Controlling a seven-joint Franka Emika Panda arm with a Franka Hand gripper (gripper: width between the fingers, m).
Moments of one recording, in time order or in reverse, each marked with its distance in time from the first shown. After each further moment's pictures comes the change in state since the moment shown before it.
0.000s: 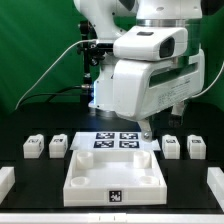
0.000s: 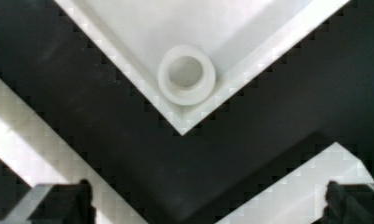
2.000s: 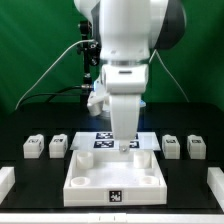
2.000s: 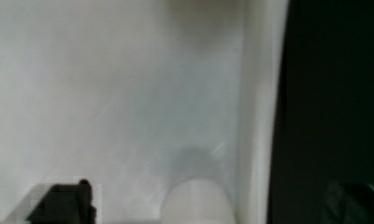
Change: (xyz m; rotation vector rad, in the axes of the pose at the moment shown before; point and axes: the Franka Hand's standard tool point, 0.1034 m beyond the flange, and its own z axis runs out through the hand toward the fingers) arm -0.126 -0.060 0.083 0.015 -0.001 -0.639
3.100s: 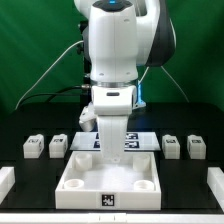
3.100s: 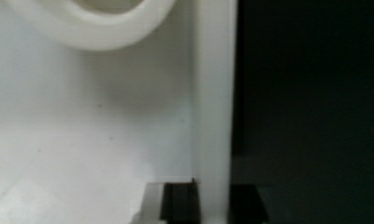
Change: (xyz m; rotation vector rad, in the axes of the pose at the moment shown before) arm -0.010 -0.001 0.022 0.006 0.010 0.019
